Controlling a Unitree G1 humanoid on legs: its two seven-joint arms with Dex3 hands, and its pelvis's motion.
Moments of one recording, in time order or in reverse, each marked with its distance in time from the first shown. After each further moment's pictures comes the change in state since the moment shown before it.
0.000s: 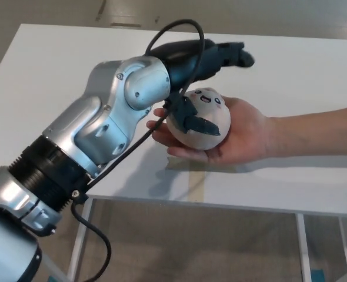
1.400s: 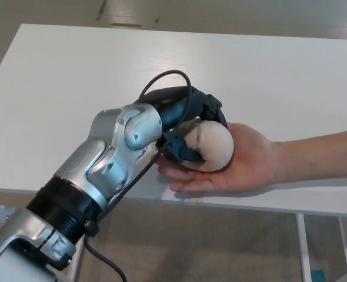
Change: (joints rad) left_arm 0.170 -0.105 0.099 0.144 0.140 -0.114 0.060; right_arm -0.024 -0.005 0.015 0.000 -0.001 -0.001 0.008
